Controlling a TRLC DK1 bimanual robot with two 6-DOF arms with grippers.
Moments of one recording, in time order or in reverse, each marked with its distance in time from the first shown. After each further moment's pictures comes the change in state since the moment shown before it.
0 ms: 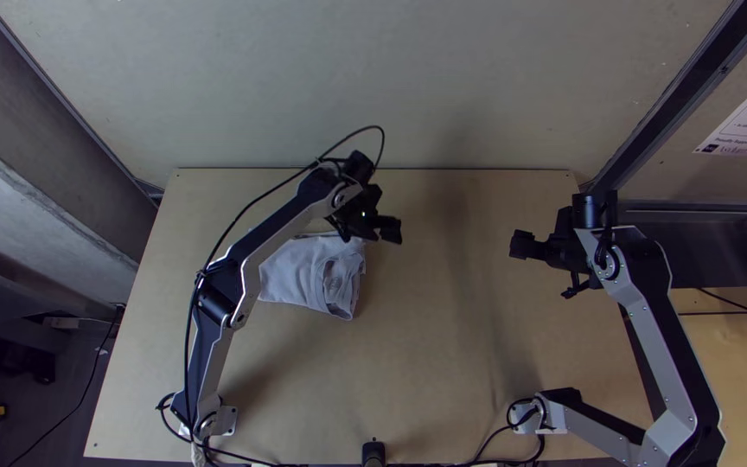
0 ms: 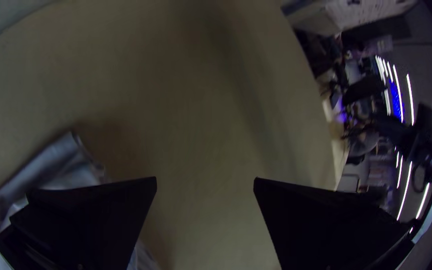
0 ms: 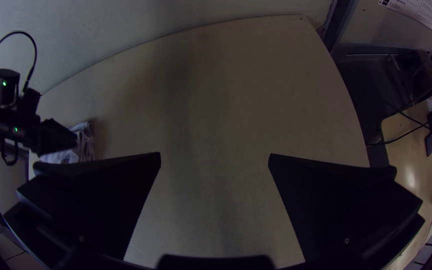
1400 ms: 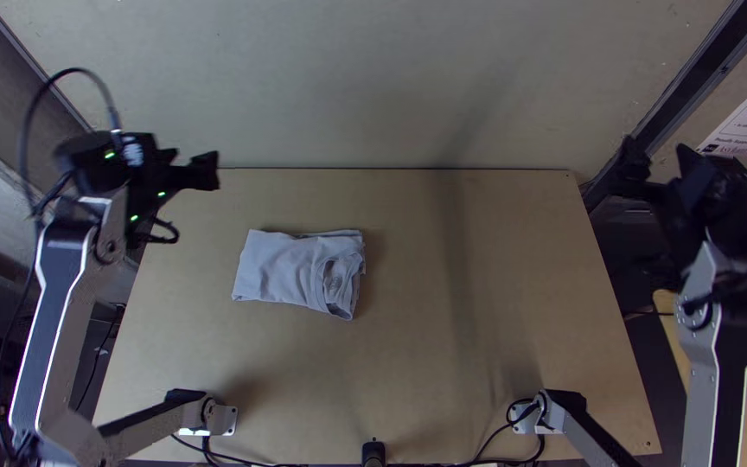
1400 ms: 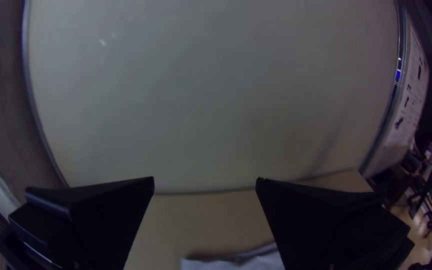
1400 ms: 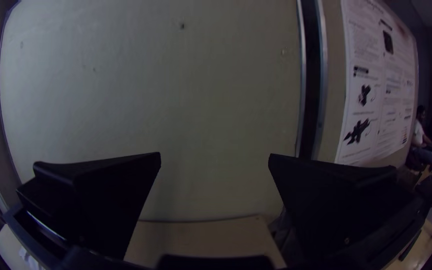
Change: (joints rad) left arm 0.551 -1.010 -0.668 0.468 -0.415 0.277; right arm -0.215 -0.207 0.190 0.578 0.026 -0.282
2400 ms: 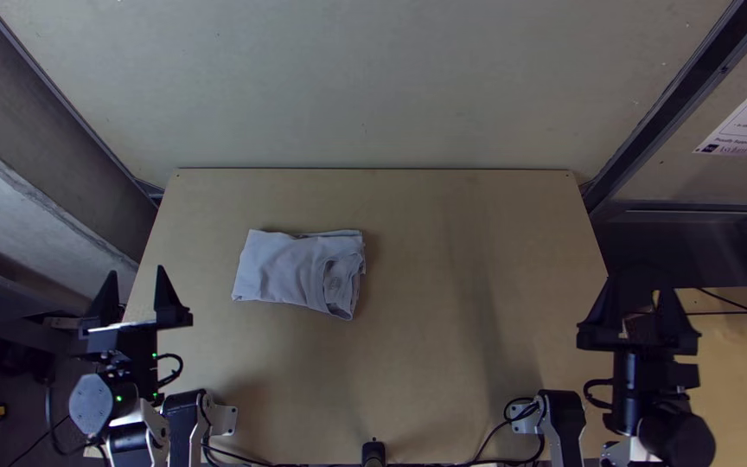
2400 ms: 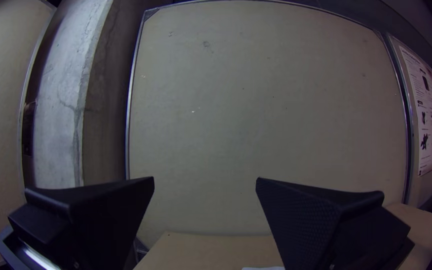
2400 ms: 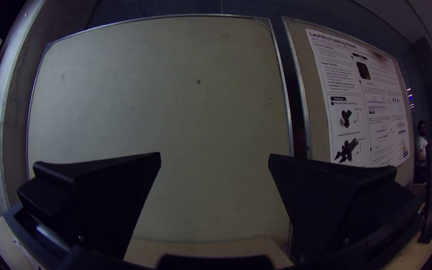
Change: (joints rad) left arm 0.280 -1.122 -1.125 0.523 -0.009 0.027; right arm 0.035 -0.962 -0.847 0.275 0.000 0.034
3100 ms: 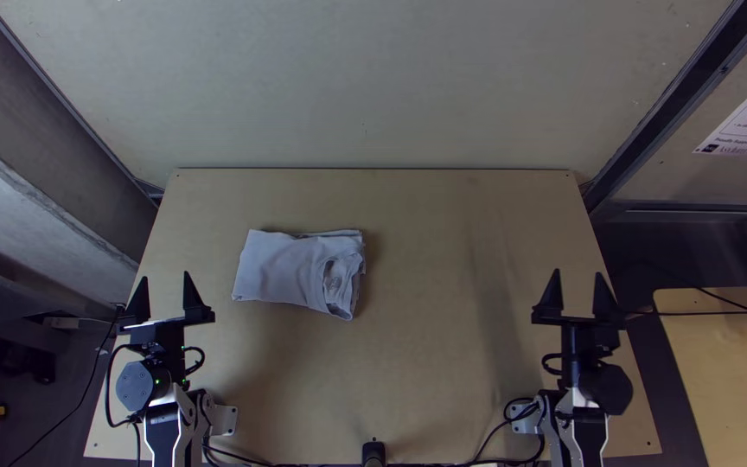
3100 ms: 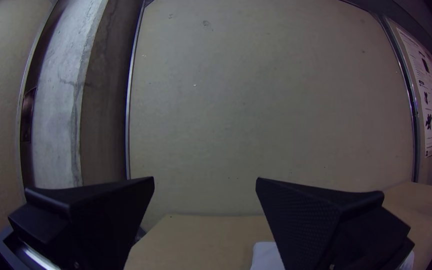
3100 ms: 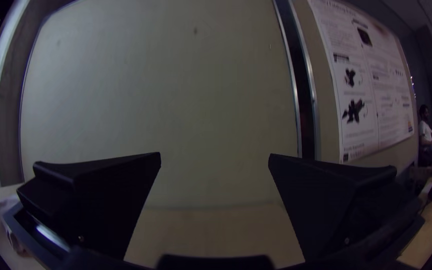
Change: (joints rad) left arm 0.005 -0.038 -0.366 0.326 -0.001 0.026; right arm -0.001 -0.016 -0.543 0.439 0.000 0.008
